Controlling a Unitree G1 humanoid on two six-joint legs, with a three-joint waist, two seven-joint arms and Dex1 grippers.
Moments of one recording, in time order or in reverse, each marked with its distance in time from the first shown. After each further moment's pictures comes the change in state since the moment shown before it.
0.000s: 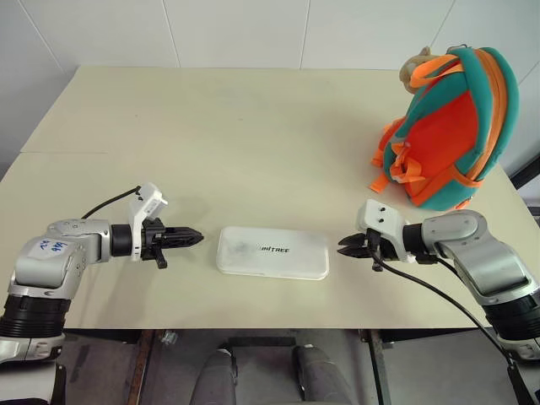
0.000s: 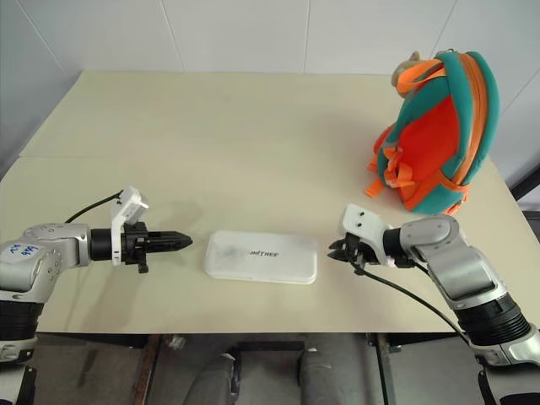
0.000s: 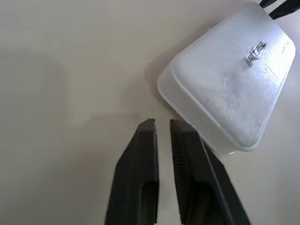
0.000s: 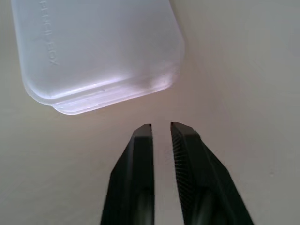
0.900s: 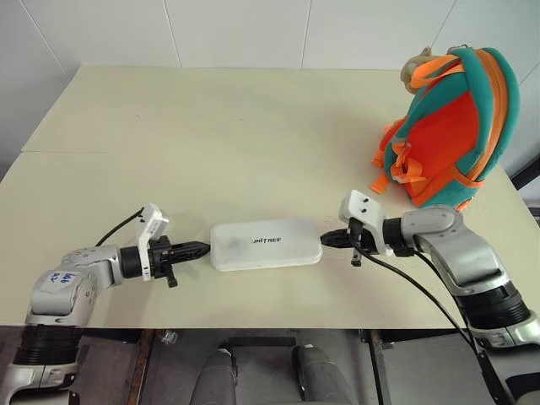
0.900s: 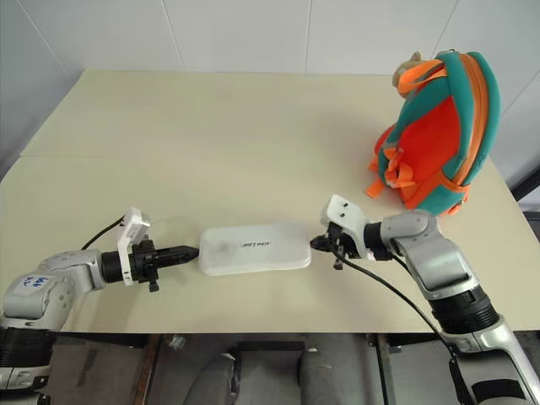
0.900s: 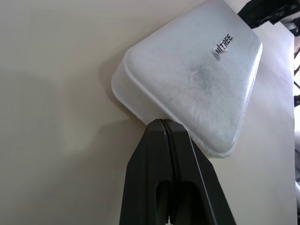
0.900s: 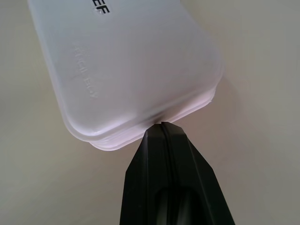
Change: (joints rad) left arm 0.153 -0.119 0.038 -0.005 -0.054 -0.161 0.022; right arm -0.049 0.120 0.013 -0.017 0.024 0.083 0.017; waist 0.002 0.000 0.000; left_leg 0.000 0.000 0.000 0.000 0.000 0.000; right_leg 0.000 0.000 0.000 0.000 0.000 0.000
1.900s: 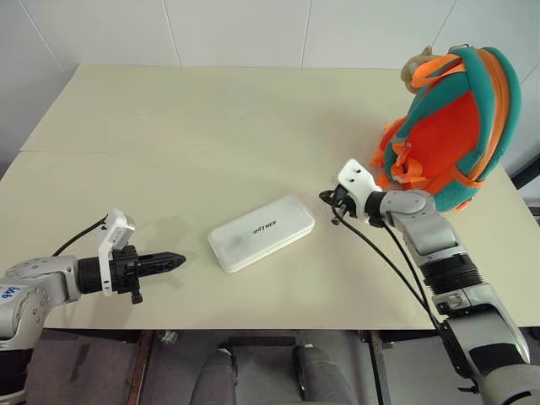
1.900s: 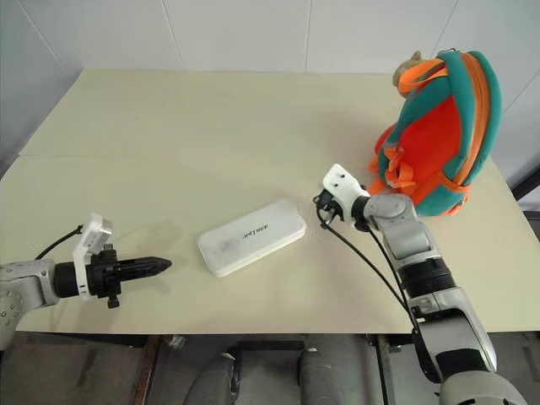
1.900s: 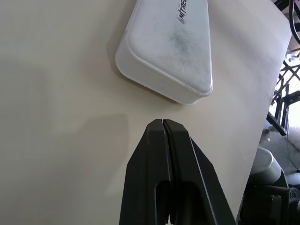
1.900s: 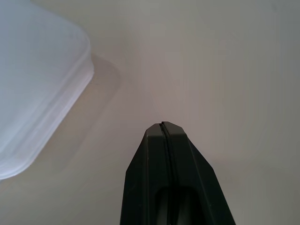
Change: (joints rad) left arm 0.195 0.127 0.177 -0.176 -0.138 0.142 0.012; right arm -0.218 0.233 0.023 0.528 -0.164 -0.364 -0.352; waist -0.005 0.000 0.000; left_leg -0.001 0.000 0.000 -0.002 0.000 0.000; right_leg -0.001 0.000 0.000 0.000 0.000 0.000
